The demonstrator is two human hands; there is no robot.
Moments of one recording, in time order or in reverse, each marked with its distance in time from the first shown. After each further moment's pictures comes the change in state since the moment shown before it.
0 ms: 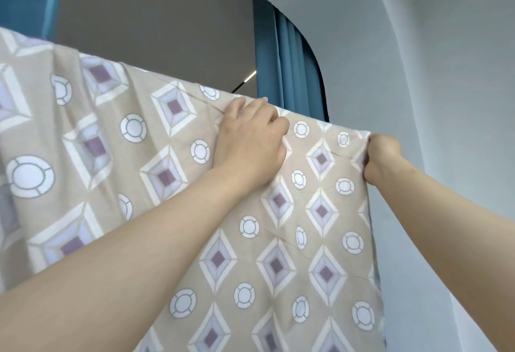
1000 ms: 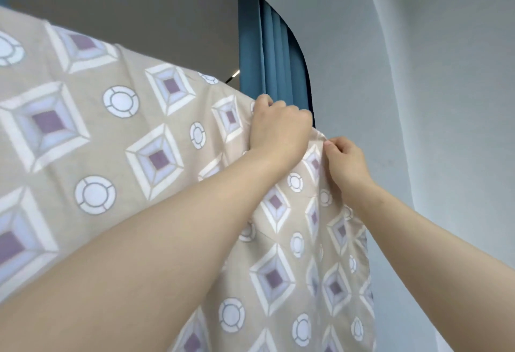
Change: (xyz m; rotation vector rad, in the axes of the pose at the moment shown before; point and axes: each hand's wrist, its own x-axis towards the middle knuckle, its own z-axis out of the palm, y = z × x) left_hand 0.064 0.075 0.054 0.000 -0.175 -0.095; right_hand 0.025 0.045 -0.013 -0.390 -0.181 -0.342
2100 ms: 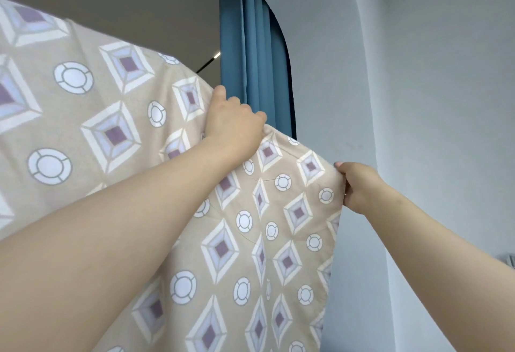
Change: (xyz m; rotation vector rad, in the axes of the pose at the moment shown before) left_hand -0.025 -0.017 0.000 0.266 -0.175 0.053; right_hand -0.029 0.026 -0.065 0.351 0.054 0.600
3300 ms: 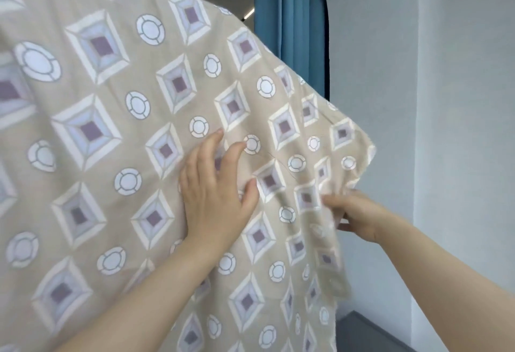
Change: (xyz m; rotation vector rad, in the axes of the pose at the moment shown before) left_hand -0.188 0.018 0.032 -0.511 0.413 -0.426; right_hand -0.036 0.105 -0.011 -0.431 -0.459 0.098
